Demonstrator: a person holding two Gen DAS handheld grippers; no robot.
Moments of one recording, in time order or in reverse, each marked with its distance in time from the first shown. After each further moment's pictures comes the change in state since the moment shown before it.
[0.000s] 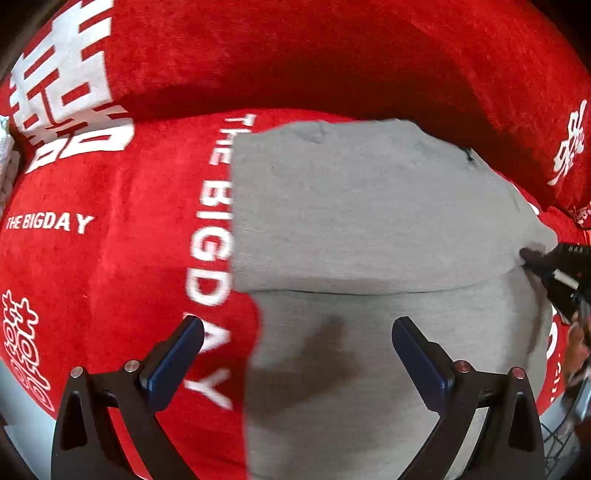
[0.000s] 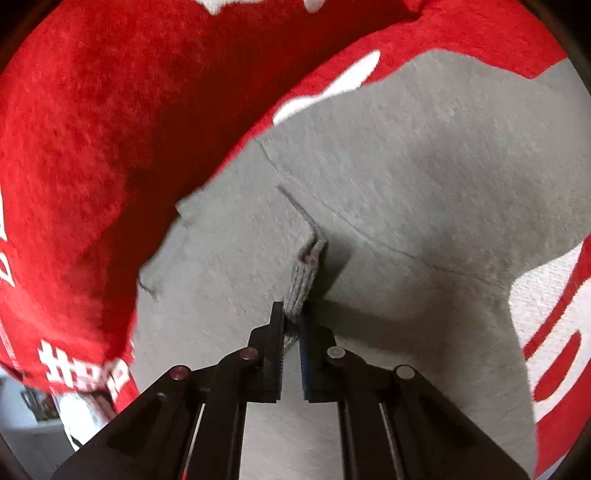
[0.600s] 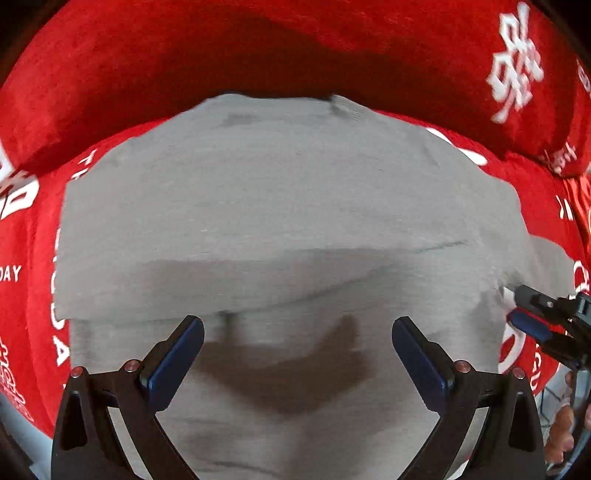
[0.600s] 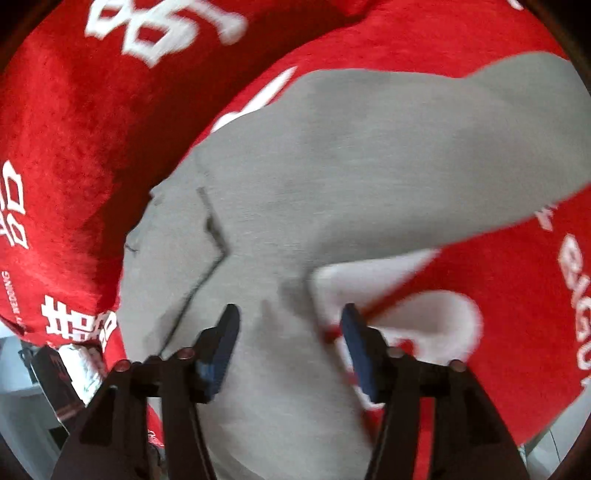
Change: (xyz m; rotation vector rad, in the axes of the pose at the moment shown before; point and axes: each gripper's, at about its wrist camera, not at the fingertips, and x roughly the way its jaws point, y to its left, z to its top) left arm 0.027 -0.178 0.011 0.170 0.080 -0.047; right arm -0.073 -0.095 0.012 -0.058 0.110 0.013
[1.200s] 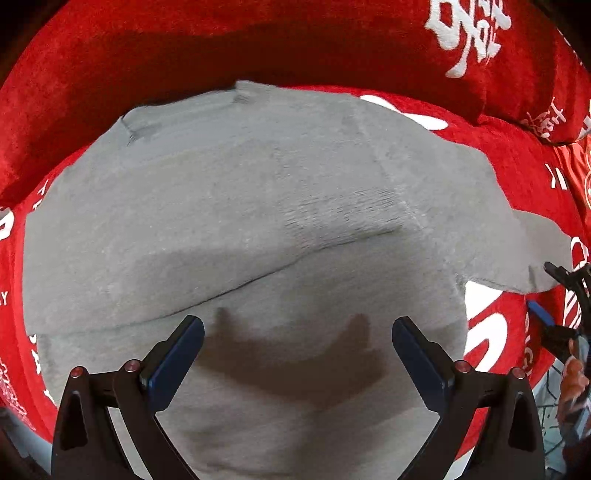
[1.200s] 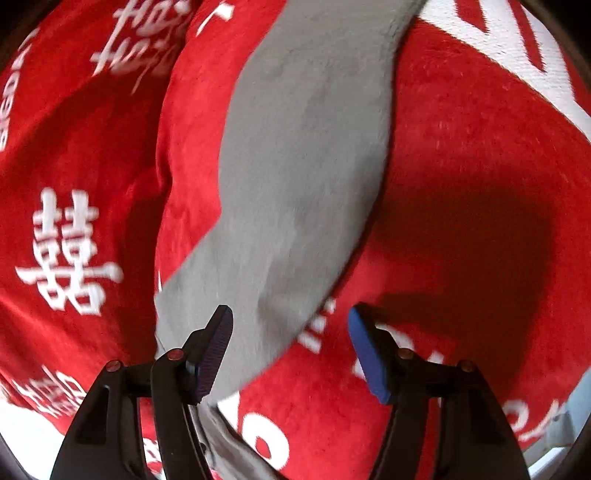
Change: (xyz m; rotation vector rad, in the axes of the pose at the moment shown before) left arm 0.018 -0.083 0.011 0.077 0.054 -0.001; right arm -0.071 -0.211 0.040 0.547 -0.219 0.198
